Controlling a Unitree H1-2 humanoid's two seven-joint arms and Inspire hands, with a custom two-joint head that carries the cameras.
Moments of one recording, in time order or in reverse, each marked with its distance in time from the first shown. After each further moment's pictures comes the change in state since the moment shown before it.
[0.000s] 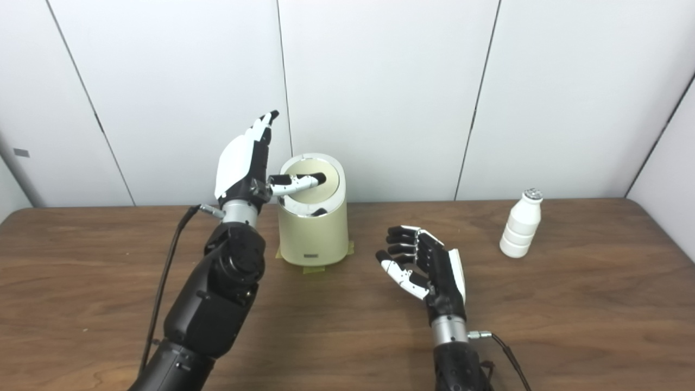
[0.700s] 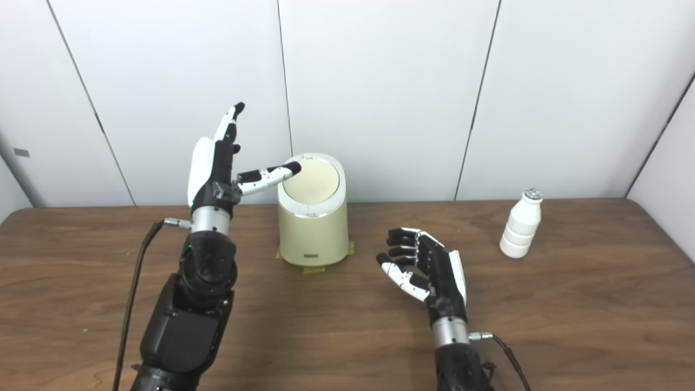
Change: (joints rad) left arm 0.083 -0.011 0.124 -0.181 -0.120 -0.067 -0.016; right arm 0.005 -0.005 -0.001 -0.007 0.006 0.015 0.005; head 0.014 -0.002
